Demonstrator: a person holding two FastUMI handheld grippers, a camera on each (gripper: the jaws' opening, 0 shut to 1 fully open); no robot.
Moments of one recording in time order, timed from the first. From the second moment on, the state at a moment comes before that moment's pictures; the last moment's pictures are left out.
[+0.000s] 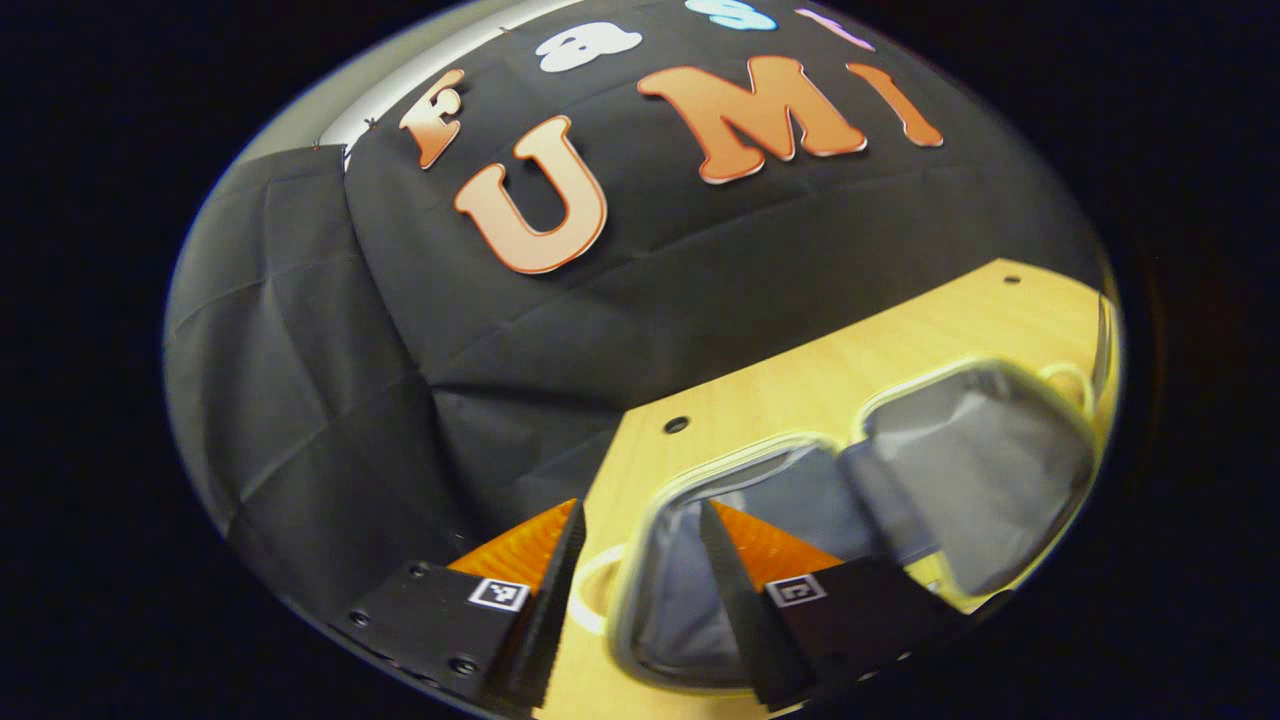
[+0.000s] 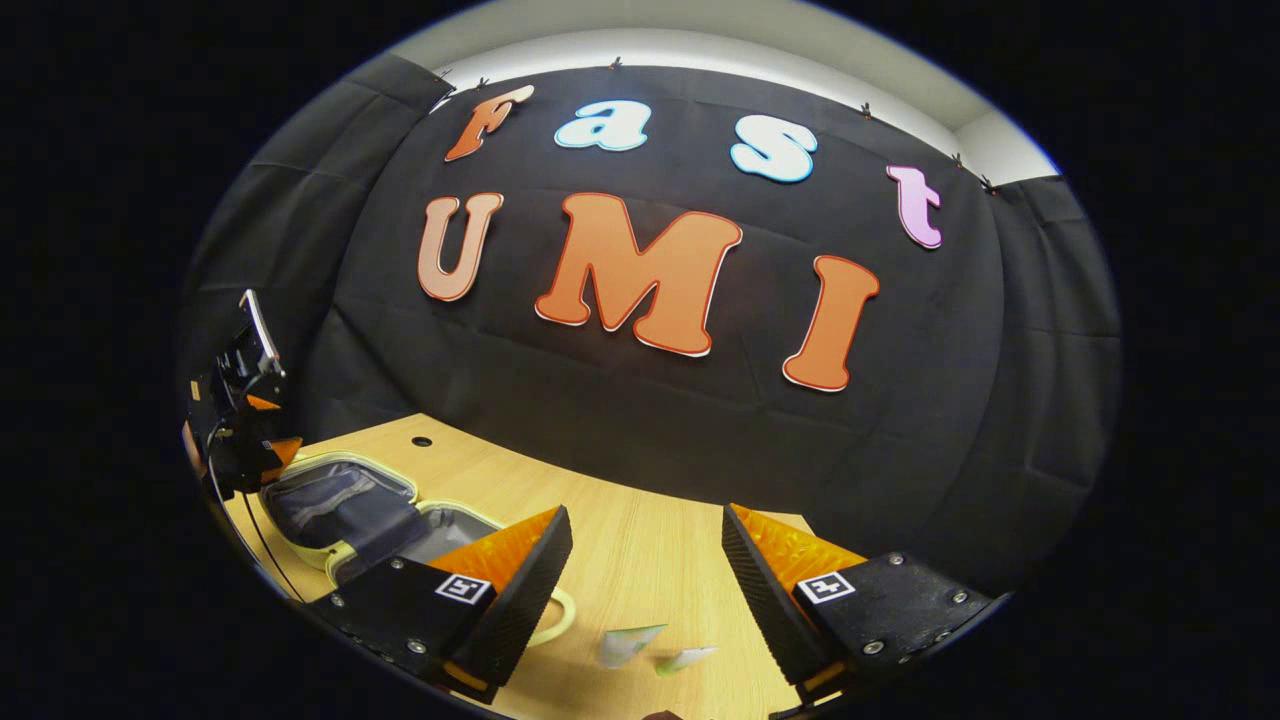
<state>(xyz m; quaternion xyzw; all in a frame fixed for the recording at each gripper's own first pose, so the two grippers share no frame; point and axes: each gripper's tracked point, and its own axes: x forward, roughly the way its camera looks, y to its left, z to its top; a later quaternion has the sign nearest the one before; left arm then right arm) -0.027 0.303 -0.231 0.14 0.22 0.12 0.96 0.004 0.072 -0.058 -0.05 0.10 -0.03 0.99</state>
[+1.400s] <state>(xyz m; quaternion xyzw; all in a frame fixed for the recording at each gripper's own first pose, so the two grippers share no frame) 0.023 -0.188 -0.320 0.02 0.22 -0.18 0.96 -0.021 -0.089 -0.138 -0.05 0.13 0.00 0.99</state>
